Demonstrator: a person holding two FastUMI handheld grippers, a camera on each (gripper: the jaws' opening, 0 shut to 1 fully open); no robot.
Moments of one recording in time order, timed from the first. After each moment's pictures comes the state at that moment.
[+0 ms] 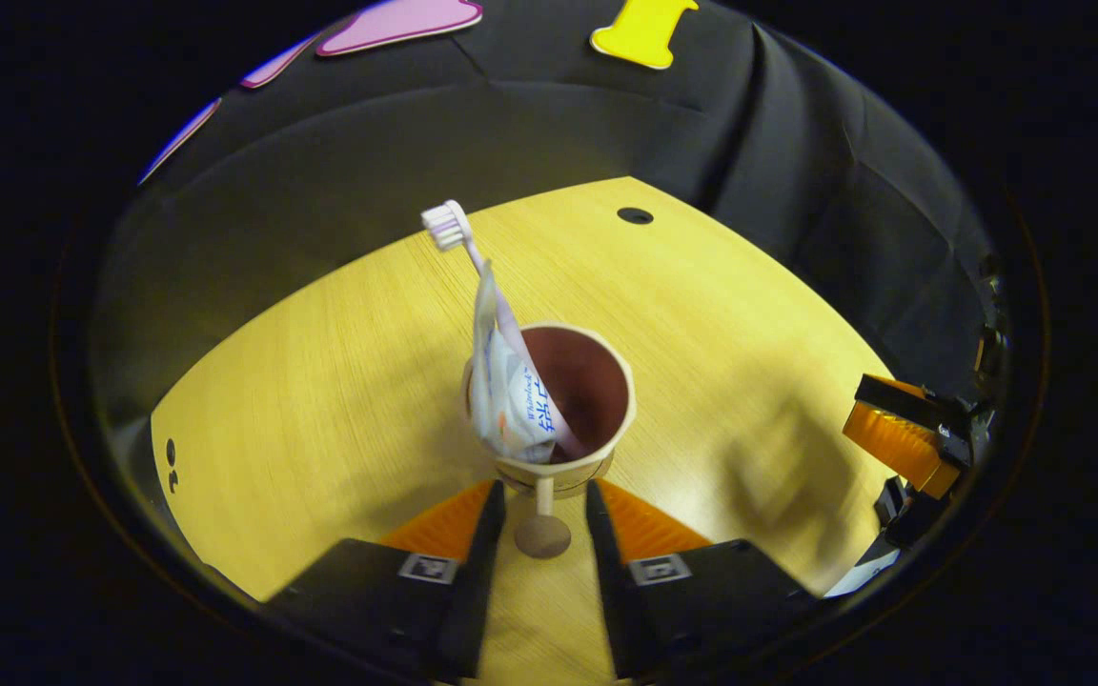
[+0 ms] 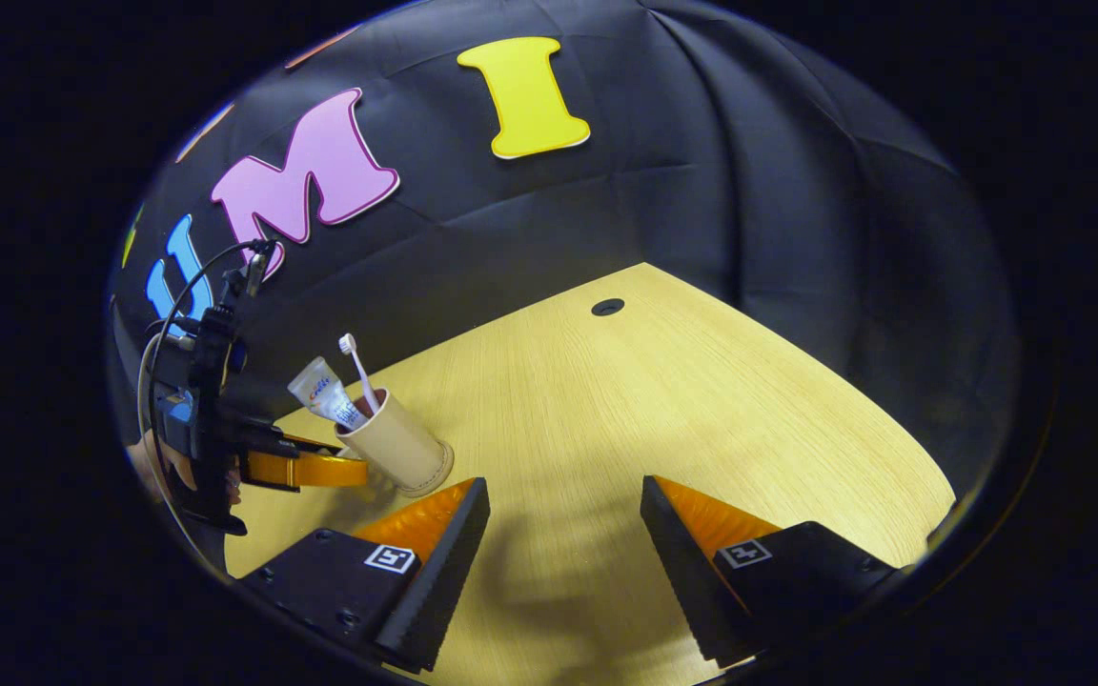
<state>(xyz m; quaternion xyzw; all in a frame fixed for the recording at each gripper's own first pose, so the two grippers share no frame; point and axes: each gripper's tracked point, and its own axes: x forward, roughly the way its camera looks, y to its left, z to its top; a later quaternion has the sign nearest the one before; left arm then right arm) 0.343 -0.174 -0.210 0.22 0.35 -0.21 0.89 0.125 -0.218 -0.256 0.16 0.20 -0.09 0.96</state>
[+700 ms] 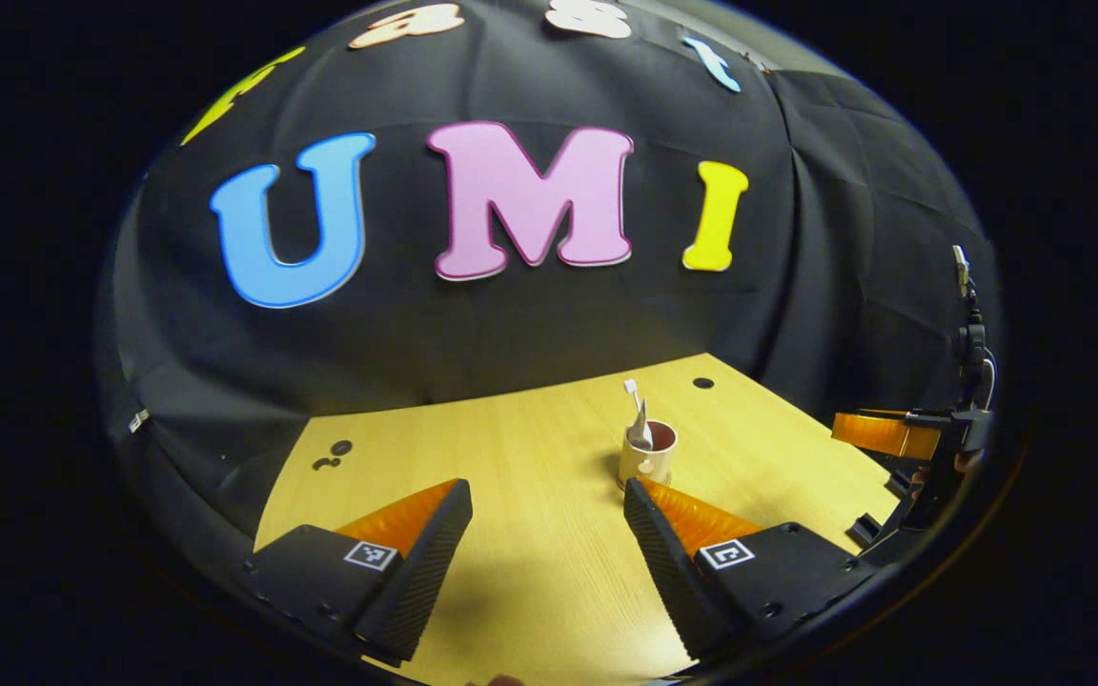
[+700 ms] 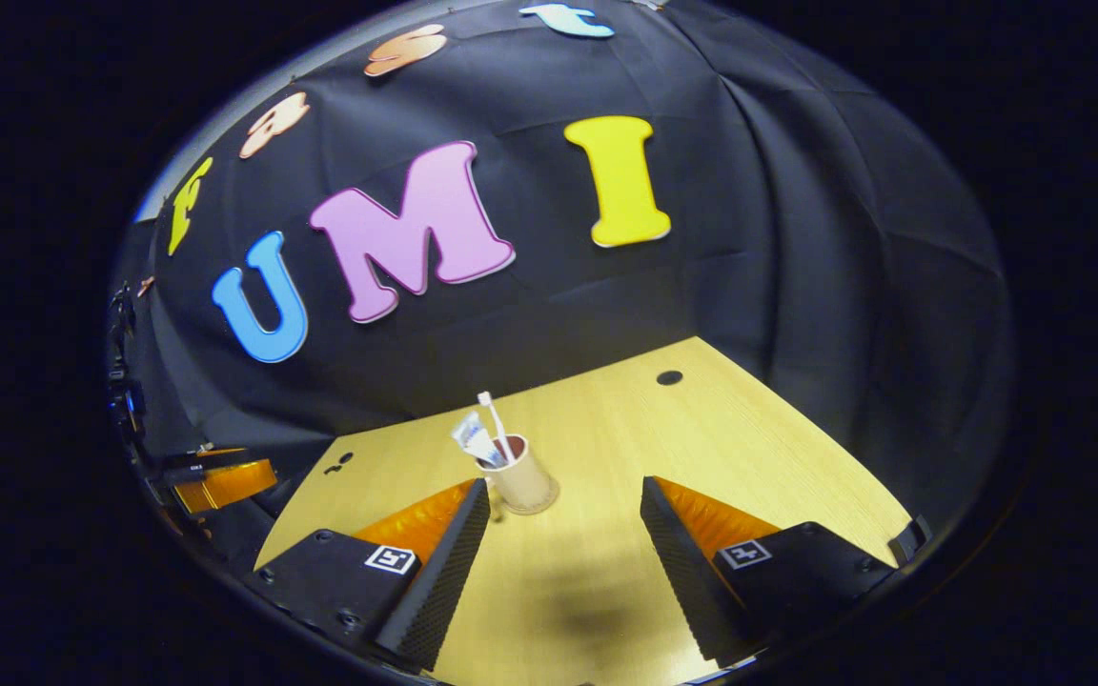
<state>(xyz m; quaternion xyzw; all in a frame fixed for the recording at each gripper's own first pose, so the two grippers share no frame) 0.145 -0.021 -0.030 0.13 0.07 -0.10 0.98 0.055 -0.111 -0.112 0.11 0.13 -0.03 0.98</state>
